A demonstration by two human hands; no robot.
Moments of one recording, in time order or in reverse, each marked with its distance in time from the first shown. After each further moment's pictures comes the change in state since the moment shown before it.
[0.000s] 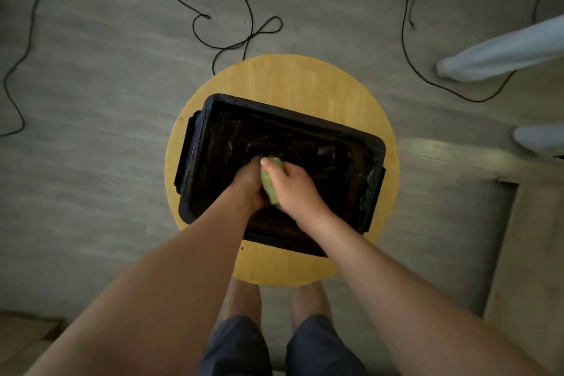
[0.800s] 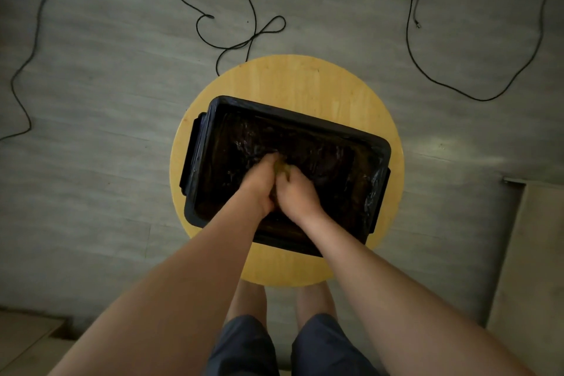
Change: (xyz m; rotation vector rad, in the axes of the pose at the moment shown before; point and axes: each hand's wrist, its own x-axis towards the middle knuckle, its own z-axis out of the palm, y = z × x) left_hand -0.001 -0.004 0.003 0.022 -0.016 0.049; right_hand 0.027 0.027 0.009 -0.189 0.109 0.060
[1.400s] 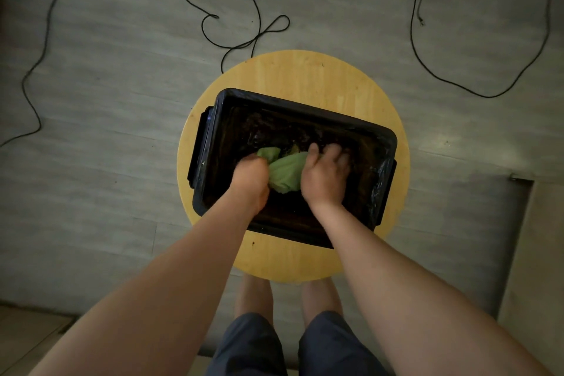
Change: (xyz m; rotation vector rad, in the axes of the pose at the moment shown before) left_hand -0.011 0.004 -0.018 -0.013 0.086 0.233; right_hand 0.028 0.025 -0.007 -0.201 0.570 -0.066
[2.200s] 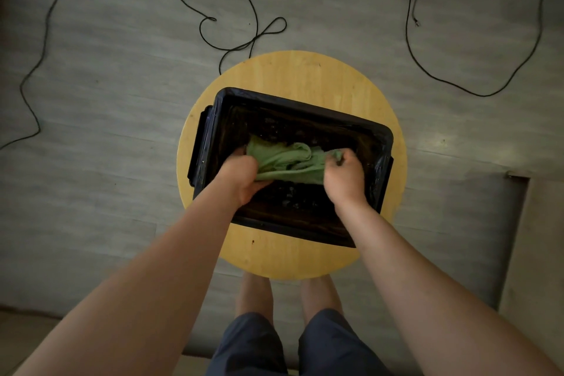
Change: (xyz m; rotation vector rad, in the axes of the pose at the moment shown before) left_hand 0.007 0.012 -0.022 0.067 -0.090 -0.060; right_hand -0.006 0.002 -0.057 0.421 -0.208 0.174
